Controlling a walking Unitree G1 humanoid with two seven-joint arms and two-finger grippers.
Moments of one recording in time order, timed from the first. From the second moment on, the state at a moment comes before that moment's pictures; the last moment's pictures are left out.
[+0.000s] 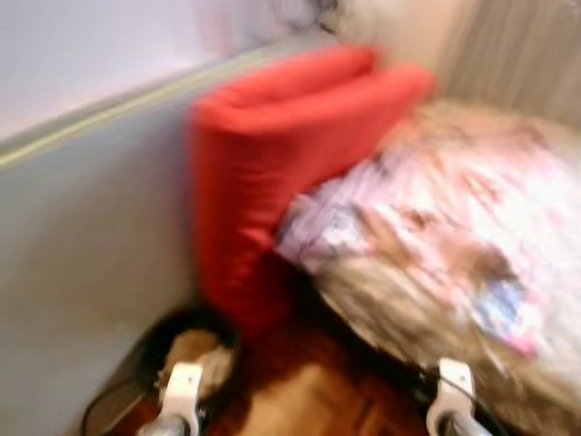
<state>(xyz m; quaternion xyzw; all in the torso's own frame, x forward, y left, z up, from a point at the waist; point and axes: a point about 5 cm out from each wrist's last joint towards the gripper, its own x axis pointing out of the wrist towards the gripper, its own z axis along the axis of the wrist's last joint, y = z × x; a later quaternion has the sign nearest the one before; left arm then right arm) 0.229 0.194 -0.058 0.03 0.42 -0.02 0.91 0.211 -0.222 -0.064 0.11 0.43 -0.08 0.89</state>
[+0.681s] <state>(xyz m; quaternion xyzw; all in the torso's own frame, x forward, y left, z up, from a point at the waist) 0.229 0.193 -0.058 0.03 0.42 -0.03 0.91 0.214 -0.223 -0.062 0.11 0.42 -0.08 0.90</state>
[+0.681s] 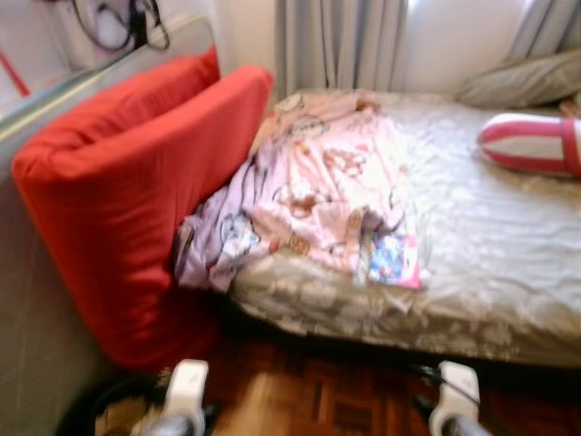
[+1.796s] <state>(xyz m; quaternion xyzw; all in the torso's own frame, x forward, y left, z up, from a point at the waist) 0.230 0.194 -0.057 0.02 0.42 -0.03 0.91 0.216 -0.221 -0.061 0.11 0.42 -0.08 0.90</state>
